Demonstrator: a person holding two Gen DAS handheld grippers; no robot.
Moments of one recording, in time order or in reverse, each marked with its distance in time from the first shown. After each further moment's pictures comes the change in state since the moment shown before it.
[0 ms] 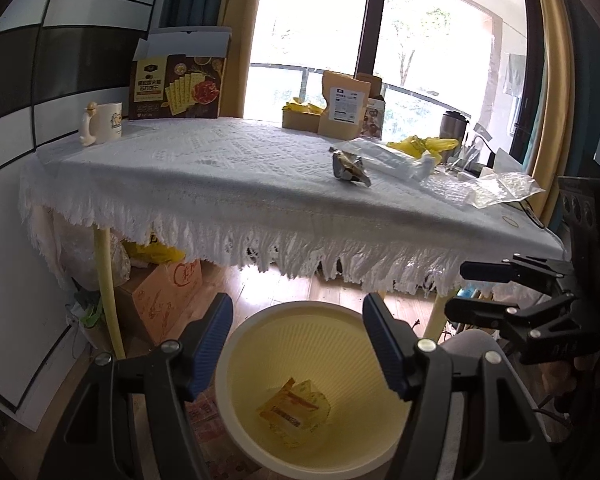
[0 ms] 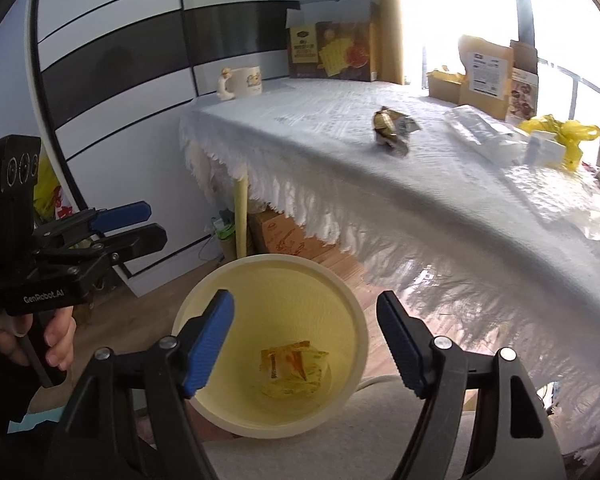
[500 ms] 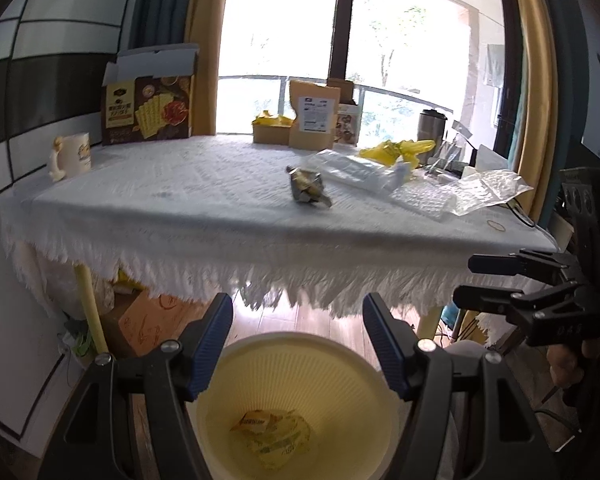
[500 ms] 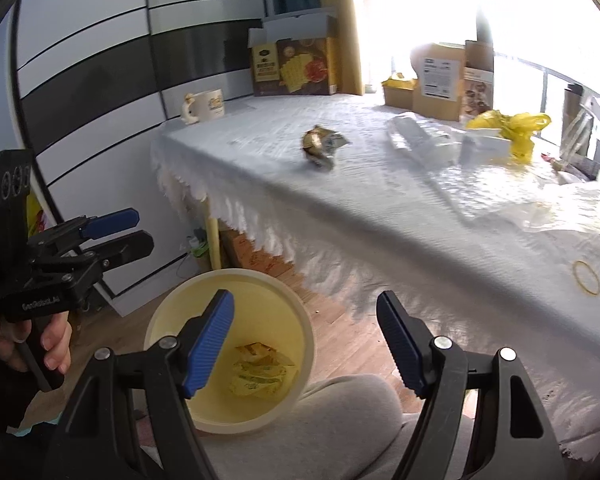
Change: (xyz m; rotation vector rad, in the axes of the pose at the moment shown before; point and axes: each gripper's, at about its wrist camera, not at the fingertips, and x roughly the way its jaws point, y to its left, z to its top) left arm 0.018 -0.042 0.024 0.082 -0.037 -0.030; right arm -0.034 -0.050 0.000 0.075 -0.043 -0.076
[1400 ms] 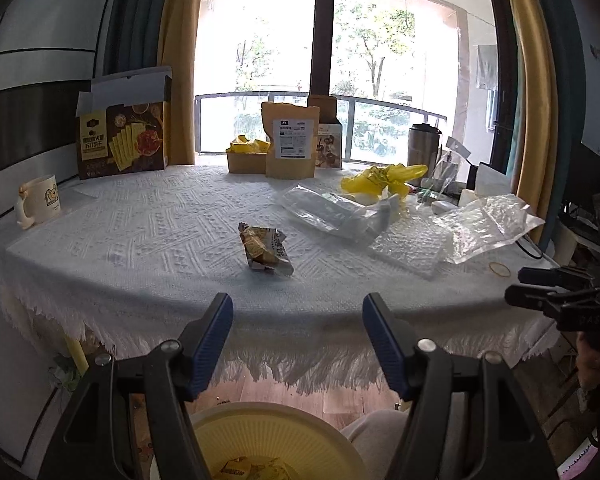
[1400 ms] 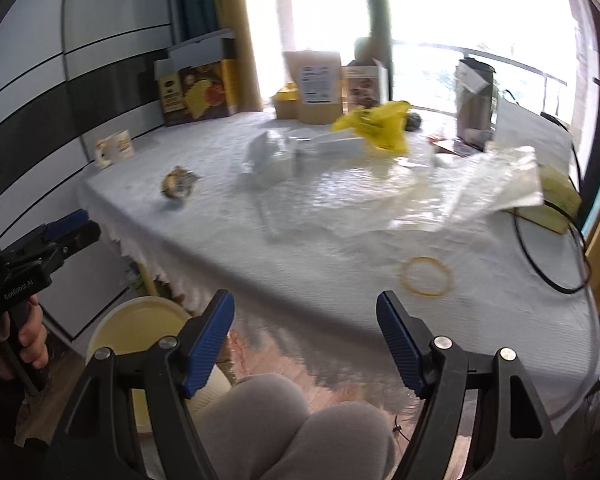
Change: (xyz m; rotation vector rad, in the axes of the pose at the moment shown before) left arm 0.051 -0.044 0.060 0.038 -0.053 -0.001; right arm -0.049 -0.120 0.010 0.167 -0.037 -0.226
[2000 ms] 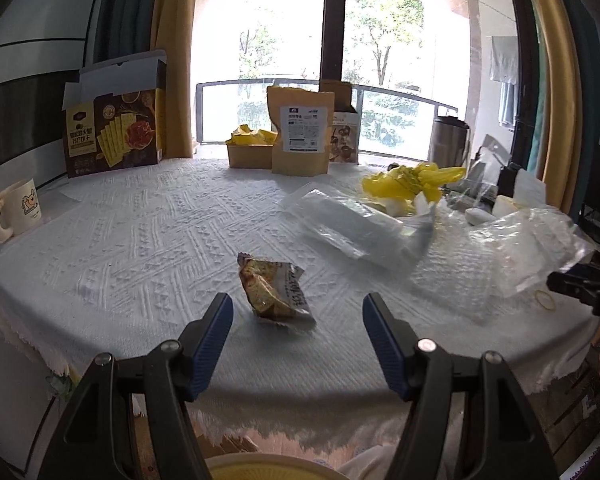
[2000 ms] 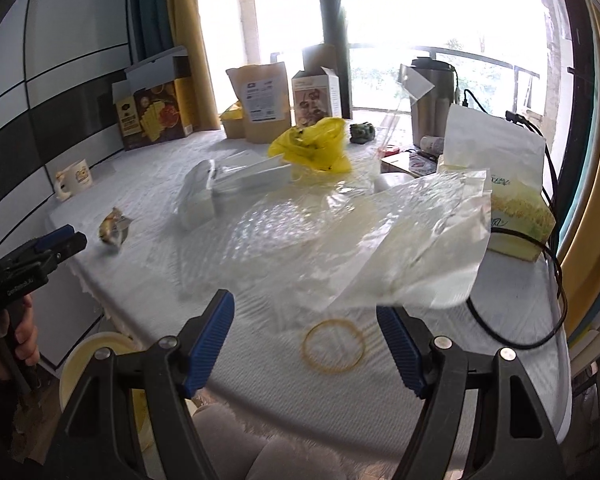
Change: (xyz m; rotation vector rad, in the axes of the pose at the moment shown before) left arm 0.080 0.015 0.030 -0.005 0.052 0.023; right arm 0.025 -0.054 0.039 0.061 -0.027 -0.069
